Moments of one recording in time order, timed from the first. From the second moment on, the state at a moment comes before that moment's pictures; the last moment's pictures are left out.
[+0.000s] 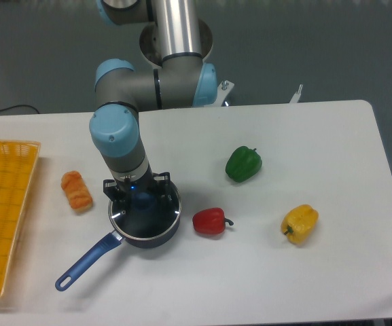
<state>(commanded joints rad) 2.17 -1.93 -1.68 -1.09 1.61 0.01</state>
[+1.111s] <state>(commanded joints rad) 2.20 -1.89 -1.59 -1.22 1.61 0.20</state>
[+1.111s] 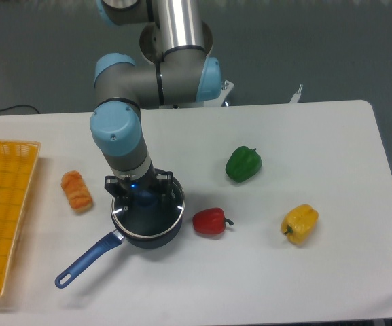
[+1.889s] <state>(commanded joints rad) 2.37 -1.85 -1.53 -1.31 1.64 0.65</state>
